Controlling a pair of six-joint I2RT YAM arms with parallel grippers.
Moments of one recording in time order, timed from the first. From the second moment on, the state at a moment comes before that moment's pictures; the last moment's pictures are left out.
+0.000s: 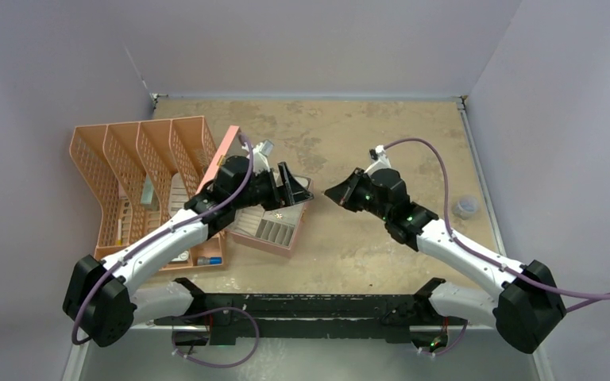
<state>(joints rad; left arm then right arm) -0.62 1.17 0.80 -0.07 0.34 -0.86 0.65 1.11 0.67 0.01 -0.02 0.93</state>
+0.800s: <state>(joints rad) -0.62 1.00 0.72 0.29 0.54 -1.02 0.65 1.08 0.73 0.41 -0.52 1.19</state>
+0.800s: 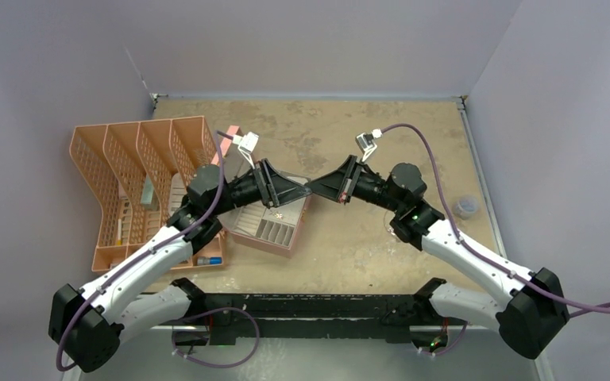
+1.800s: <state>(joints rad) -0.62 0.97 0.75 0.40 0.64 -1.02 0.64 1.01 0.74 0.38 -0.60 1.29</state>
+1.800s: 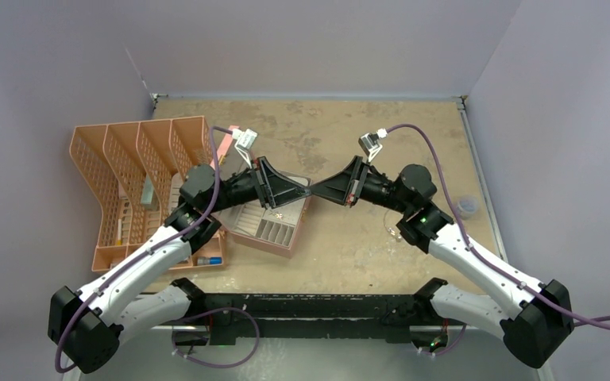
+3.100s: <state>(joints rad) -0.62 0.96 0.76 0.35 0.62 -0.95 0.64 0.99 0.74 0.34 -0.56 1.28</state>
